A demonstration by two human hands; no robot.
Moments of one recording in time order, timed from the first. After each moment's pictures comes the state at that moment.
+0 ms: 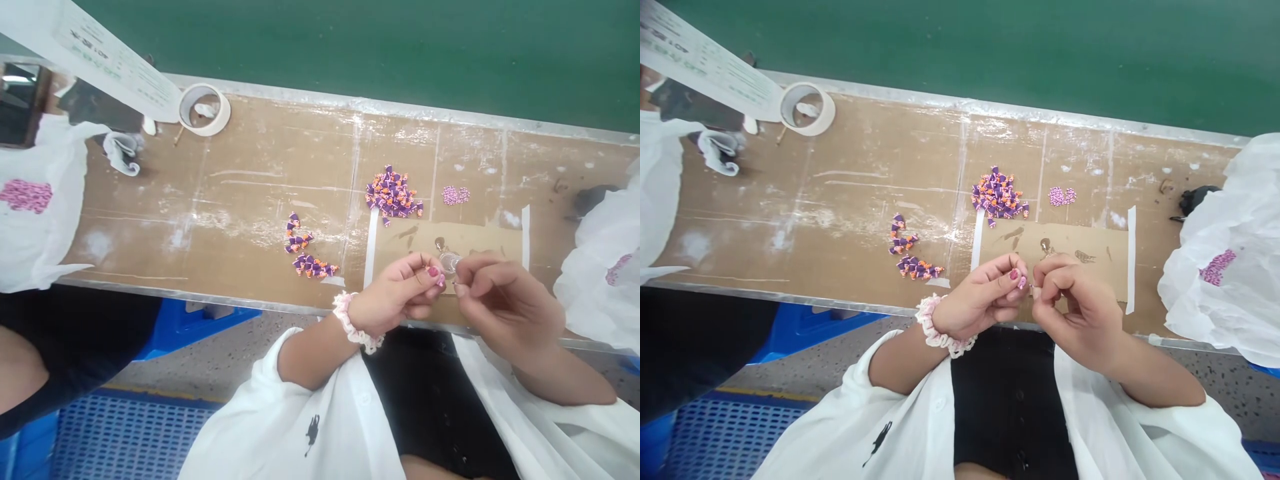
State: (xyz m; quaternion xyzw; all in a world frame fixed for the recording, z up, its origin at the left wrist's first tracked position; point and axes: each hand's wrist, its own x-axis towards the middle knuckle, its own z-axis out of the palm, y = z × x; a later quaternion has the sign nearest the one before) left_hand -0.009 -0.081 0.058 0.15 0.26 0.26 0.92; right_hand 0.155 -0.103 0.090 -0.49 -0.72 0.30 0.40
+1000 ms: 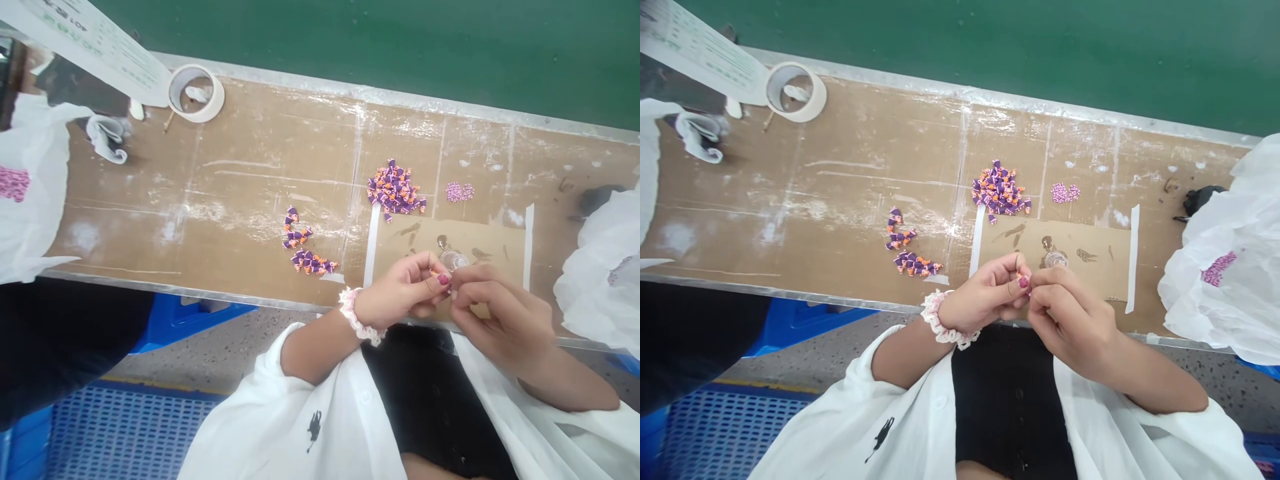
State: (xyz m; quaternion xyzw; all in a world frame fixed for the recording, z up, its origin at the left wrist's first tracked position) left_hand -0.004 -0.082 0.046 0.20 0.24 0.26 0.91; right_hand 0.154 -0.110 0.089 -0.45 -0.81 0.17 0.33
